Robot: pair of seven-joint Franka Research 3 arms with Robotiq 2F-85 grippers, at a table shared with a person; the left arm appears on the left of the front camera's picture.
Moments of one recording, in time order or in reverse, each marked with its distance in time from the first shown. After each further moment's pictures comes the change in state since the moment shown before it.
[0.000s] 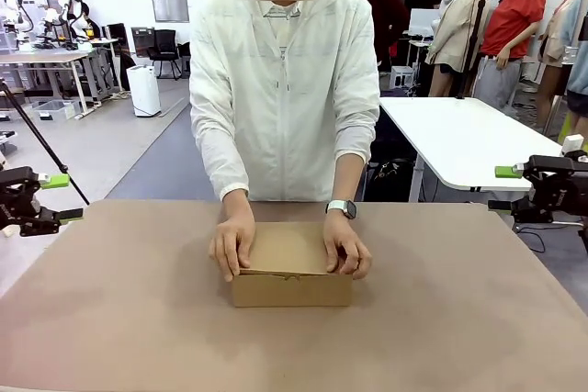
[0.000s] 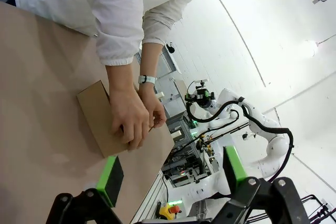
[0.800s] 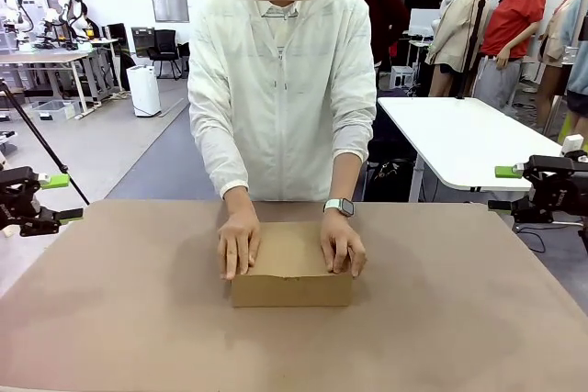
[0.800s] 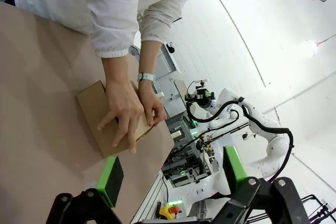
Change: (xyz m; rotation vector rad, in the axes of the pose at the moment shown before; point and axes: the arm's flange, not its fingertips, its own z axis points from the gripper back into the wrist) left arm 0.000 0.000 0.000 0.000 0.000 0.000; right arm 0.000 0.000 0.000 0.000 0.000 0.000
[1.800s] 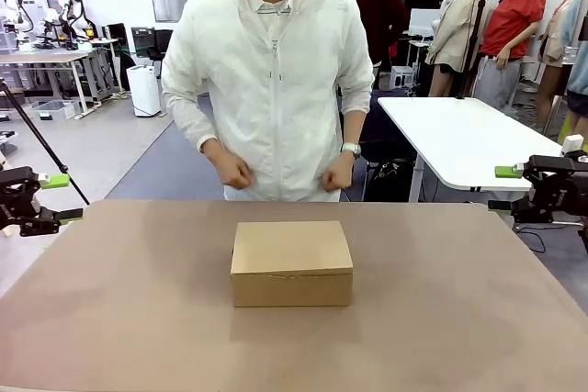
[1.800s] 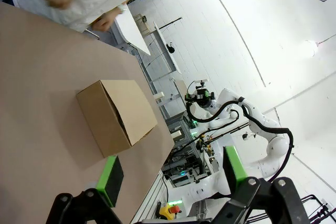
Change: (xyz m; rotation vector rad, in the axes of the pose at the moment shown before) left arm 0.000 0.000 0.000 0.000 0.000 0.000; right arm 0.000 0.000 0.000 0.000 0.000 0.000
